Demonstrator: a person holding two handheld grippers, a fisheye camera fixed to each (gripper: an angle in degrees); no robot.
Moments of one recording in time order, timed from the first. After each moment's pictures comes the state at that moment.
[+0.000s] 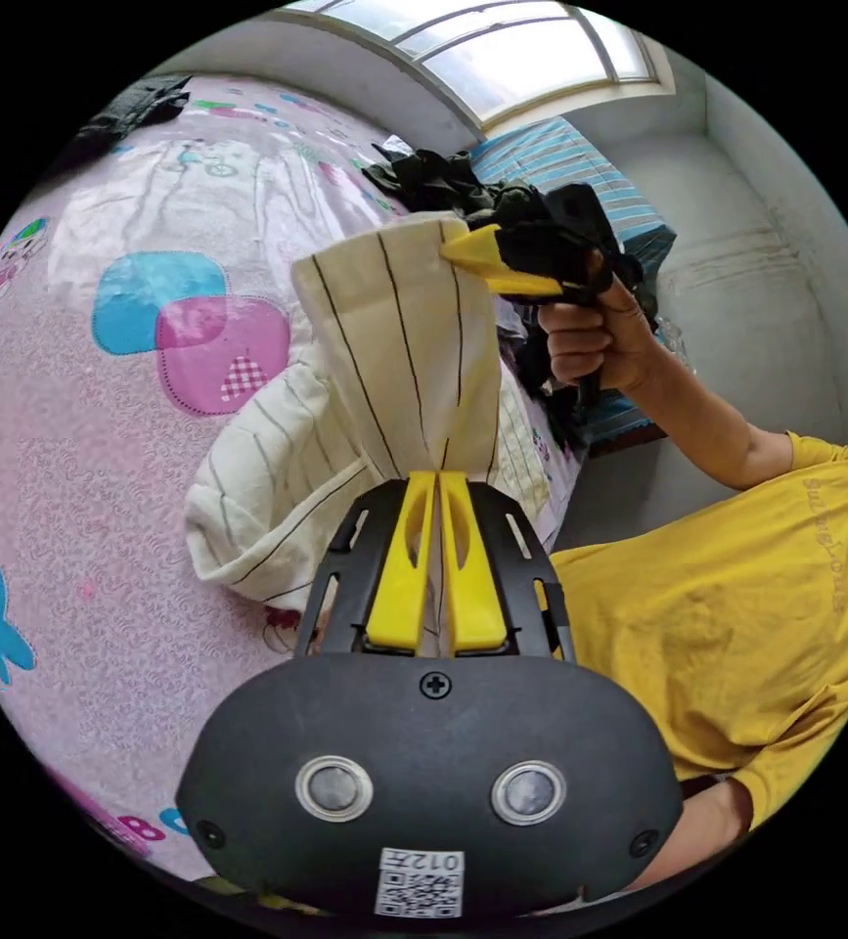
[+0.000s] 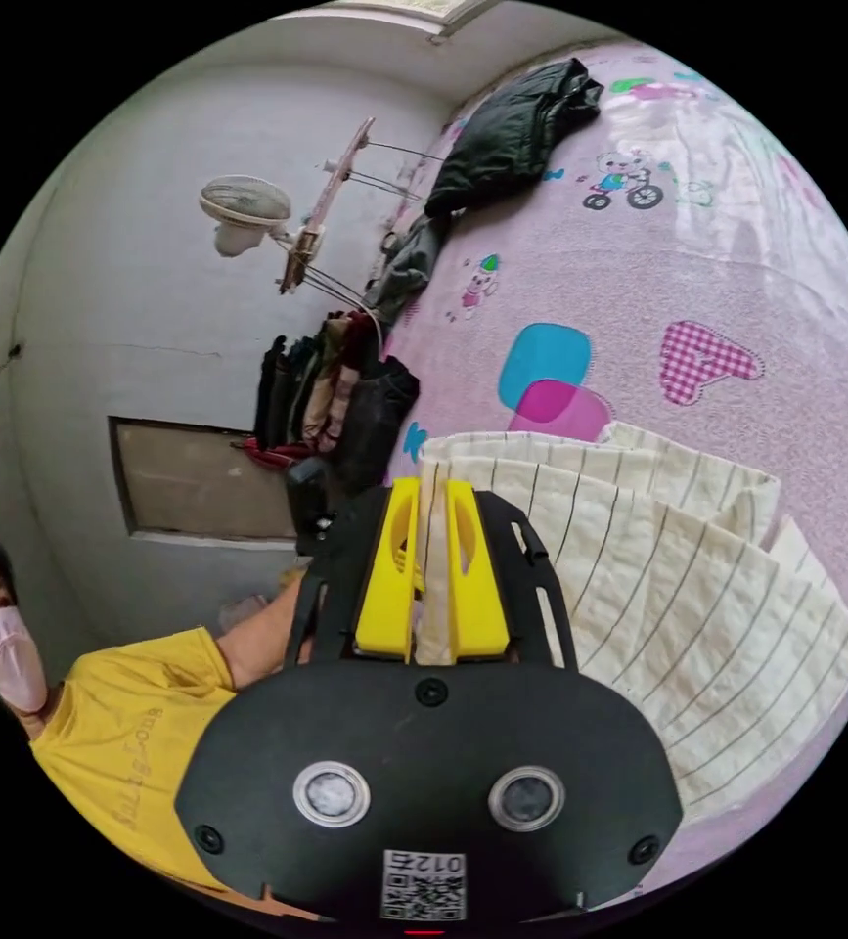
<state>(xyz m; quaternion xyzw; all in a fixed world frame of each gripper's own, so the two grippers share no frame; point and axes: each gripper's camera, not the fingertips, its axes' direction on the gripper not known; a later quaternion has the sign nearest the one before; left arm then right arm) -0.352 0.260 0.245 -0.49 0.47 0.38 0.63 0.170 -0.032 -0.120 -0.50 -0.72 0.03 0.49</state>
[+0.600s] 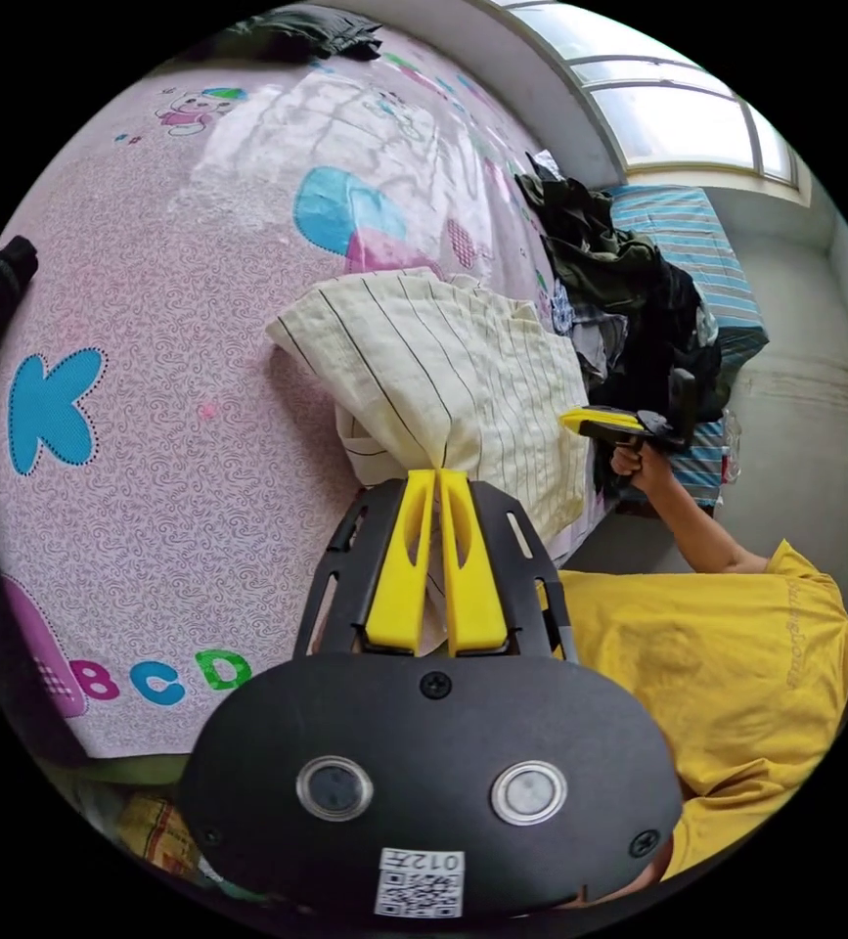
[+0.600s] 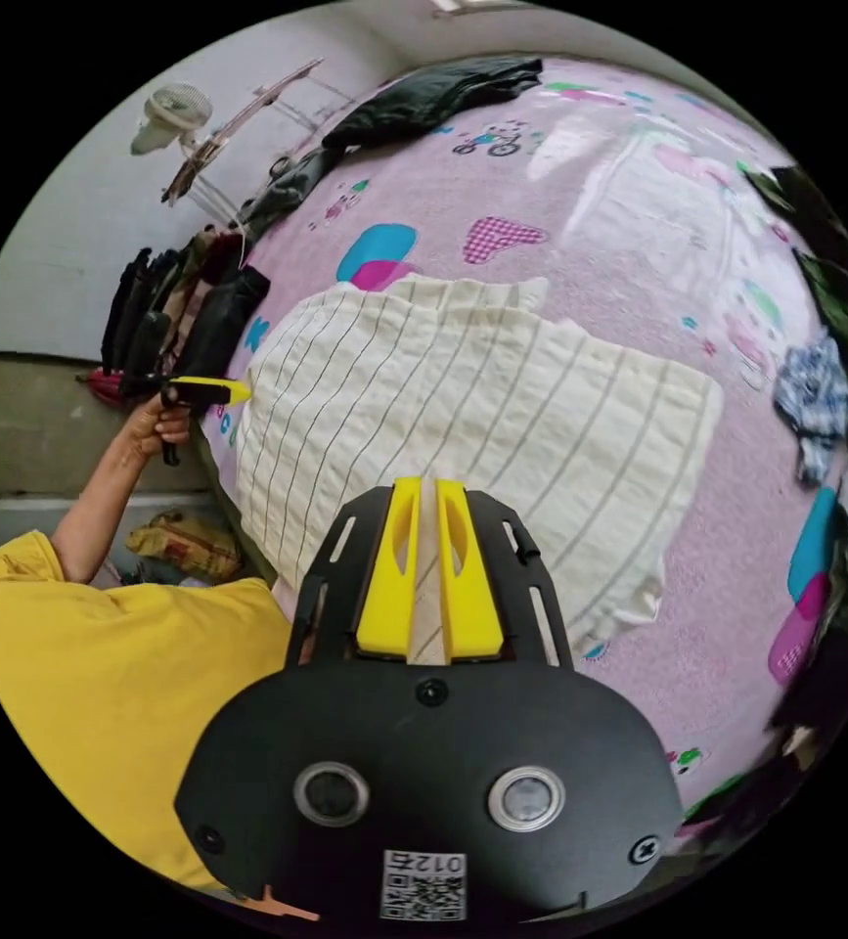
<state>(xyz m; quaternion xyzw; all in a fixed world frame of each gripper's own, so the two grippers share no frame) -0.385 0.222 0.265 -0.55 0.34 0.30 0.70 0.309 0.060 -0.151 -0.51 -0.57 -0.13 0.63</state>
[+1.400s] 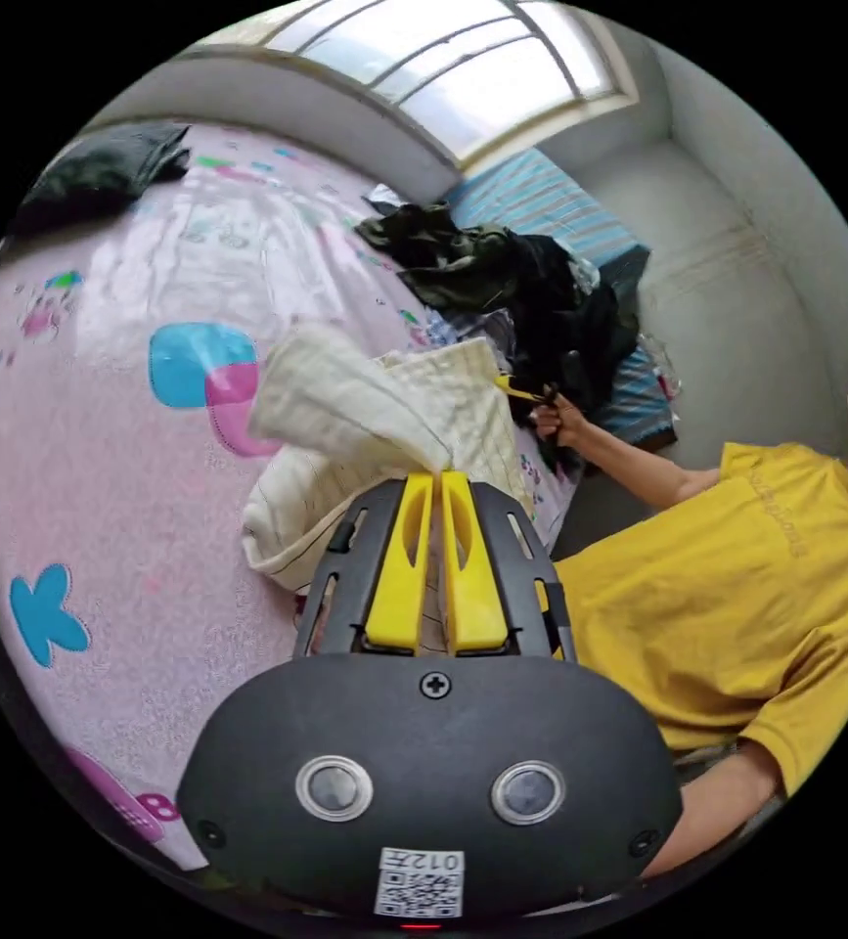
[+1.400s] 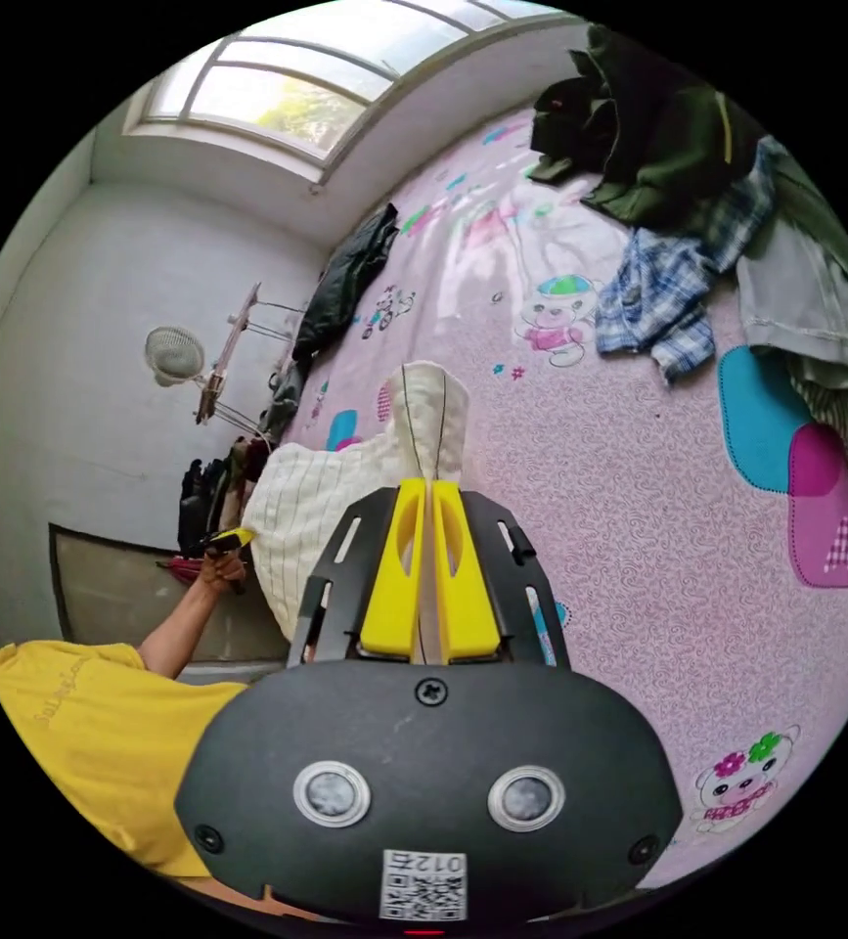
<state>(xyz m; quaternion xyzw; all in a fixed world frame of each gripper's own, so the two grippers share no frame) -0.365 0.197 0.251 -0.45 0.48 0.36 0.66 0.494 0.146 -0.087 -0.47 -0.56 0.17 0.66</state>
